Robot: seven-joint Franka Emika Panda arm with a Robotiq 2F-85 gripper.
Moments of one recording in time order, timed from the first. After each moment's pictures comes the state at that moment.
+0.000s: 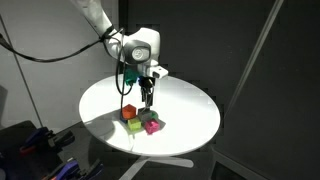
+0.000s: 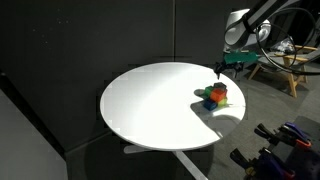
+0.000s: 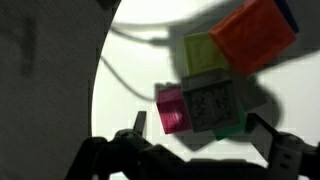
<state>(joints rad) -0.10 0.32 -0.16 -2.16 -0.04 2.44 0.47</state>
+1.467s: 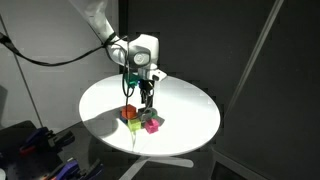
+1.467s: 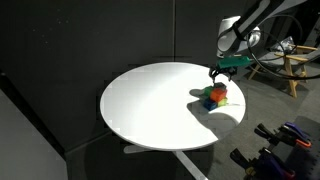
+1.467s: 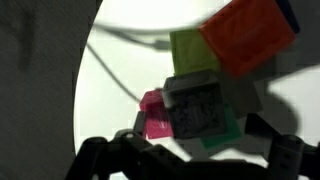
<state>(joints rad) -0.05 0.41 -0.17 -2.10 -0.04 2.45 0.47</state>
